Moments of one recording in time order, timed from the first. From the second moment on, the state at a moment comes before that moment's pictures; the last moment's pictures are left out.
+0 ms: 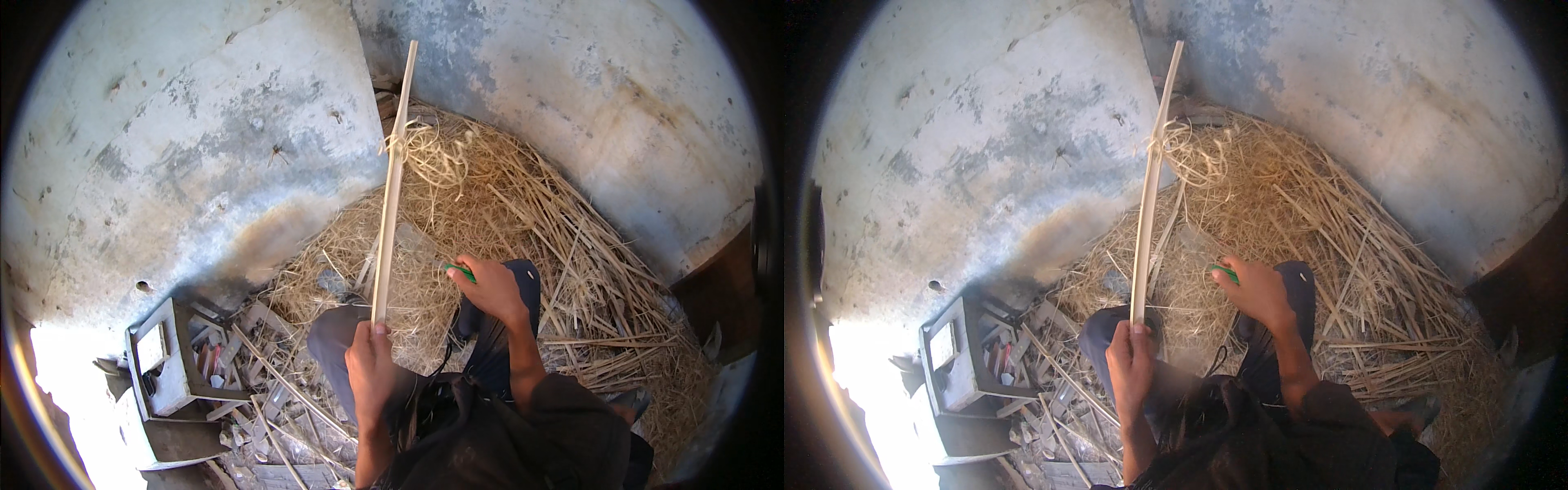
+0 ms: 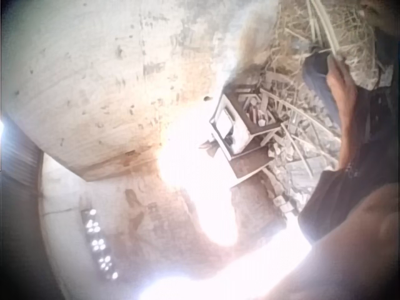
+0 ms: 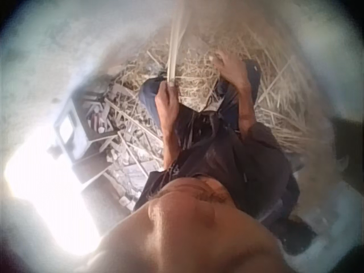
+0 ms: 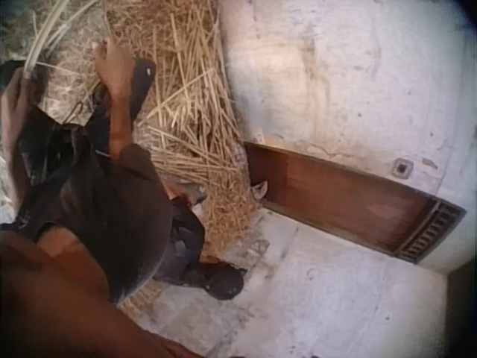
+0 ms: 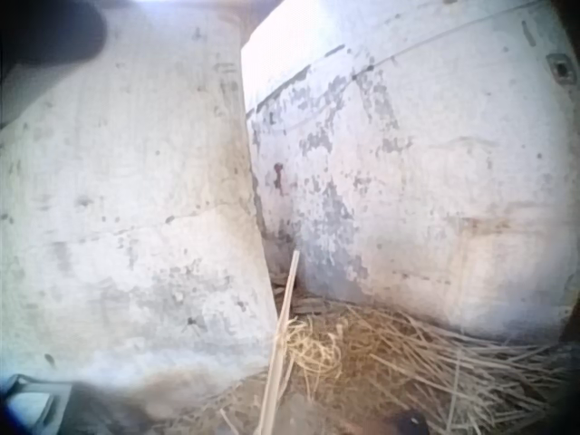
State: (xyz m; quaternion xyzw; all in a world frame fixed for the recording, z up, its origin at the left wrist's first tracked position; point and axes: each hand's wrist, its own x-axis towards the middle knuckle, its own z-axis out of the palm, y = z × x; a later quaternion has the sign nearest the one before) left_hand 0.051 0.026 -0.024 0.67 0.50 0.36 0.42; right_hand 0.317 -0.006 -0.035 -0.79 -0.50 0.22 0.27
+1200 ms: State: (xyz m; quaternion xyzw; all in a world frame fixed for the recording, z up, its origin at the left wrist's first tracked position) left_hand 0.047 0.023 -0.007 0.49 0.38 0.28 0.74; right_hand 0.264 0.003 -0.040 -0.52 -0.67 0.01 0.53
